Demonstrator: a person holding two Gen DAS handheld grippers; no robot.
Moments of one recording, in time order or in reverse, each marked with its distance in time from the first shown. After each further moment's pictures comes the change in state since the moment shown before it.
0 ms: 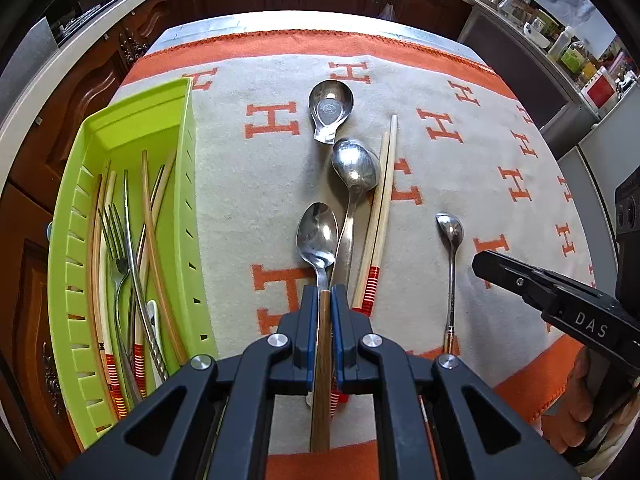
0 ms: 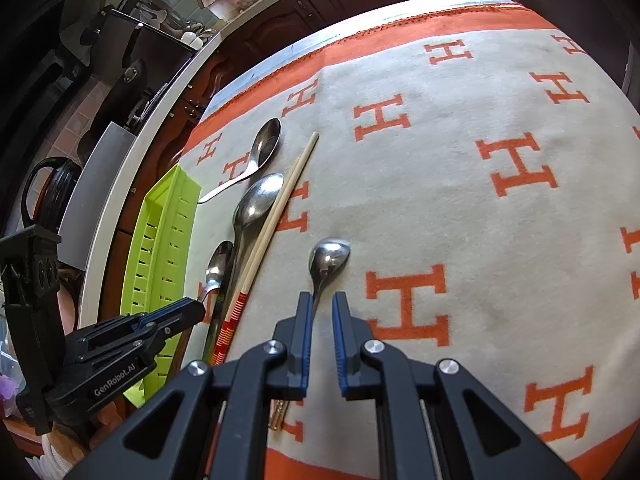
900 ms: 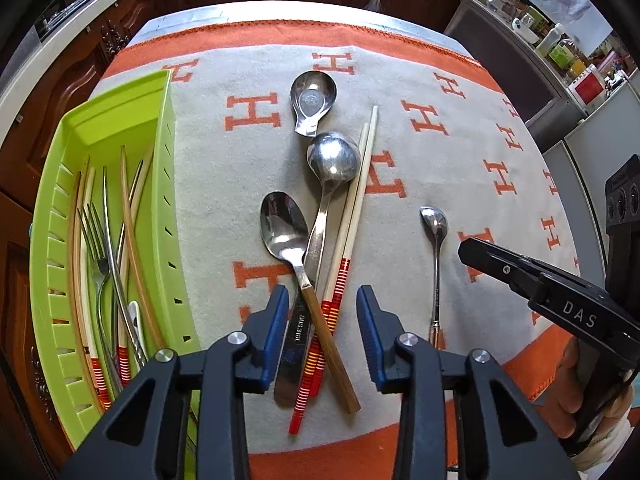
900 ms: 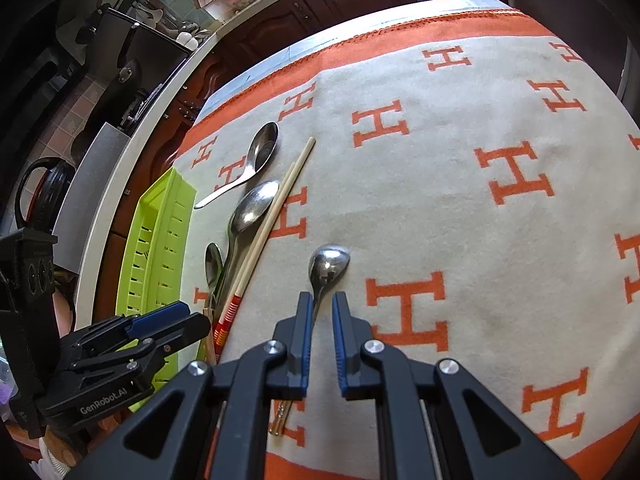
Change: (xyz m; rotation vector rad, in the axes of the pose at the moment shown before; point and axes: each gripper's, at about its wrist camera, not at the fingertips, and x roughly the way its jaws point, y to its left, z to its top) left arm 0.009 -0.003 0.002 0.001 0.055 -0.070; right arm -0.001 0.004 0.002 0.001 -0.010 -0.031
